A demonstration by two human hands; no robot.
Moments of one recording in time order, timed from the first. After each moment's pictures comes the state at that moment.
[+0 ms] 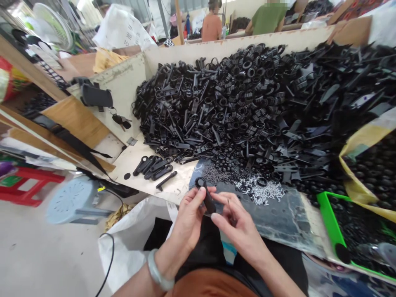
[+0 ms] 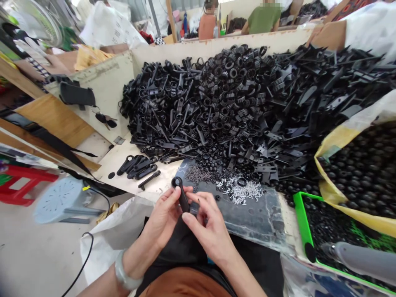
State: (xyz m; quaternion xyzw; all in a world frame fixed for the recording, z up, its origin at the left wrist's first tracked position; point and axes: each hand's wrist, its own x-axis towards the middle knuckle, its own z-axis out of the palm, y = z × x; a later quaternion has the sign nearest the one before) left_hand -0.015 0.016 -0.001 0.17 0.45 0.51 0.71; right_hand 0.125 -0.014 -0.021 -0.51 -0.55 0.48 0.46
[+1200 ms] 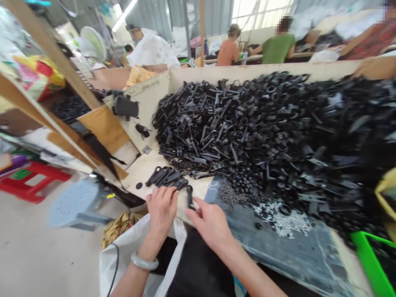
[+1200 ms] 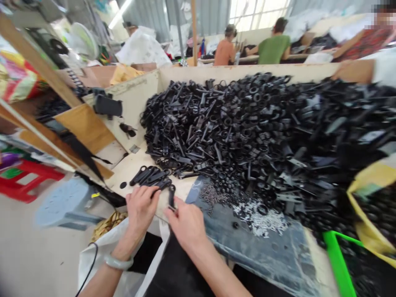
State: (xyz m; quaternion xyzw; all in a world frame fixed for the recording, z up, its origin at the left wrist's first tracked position) left_hand -0.155 0.065 -0.041 0.69 0.68 0.22 -0.12; right_hand 0.022 0.055 -0.021 -0.56 -0.73 0.33 0.22
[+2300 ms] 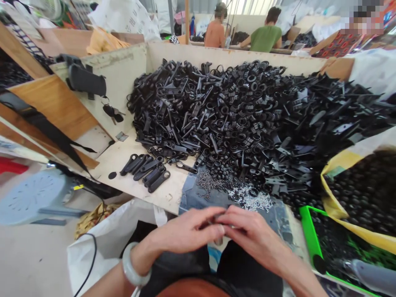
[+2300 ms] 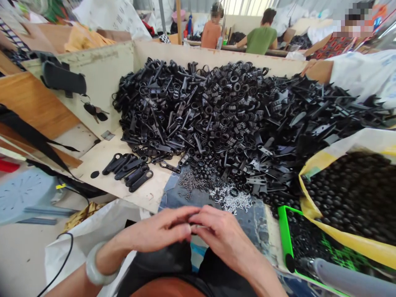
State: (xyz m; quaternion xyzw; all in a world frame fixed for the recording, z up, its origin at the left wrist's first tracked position) left_hand -0.048 0.033 0.015 0.64 0.35 0.15 0.67; right_hand 0.180 0.010 0.015 -0.45 -0.79 0.37 0.20
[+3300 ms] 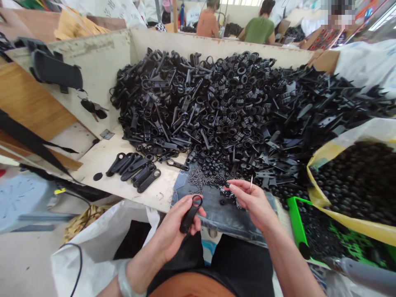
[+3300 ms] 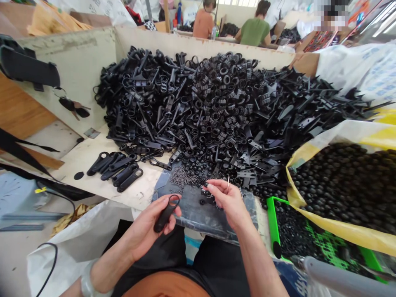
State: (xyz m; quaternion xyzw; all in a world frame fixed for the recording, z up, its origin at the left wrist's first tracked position) left_hand -0.033 0.020 -0.013 0.19 0.44 0.36 0.80; right_hand 0.204 0.046 -0.027 -0.63 -0.43 0.49 0.42
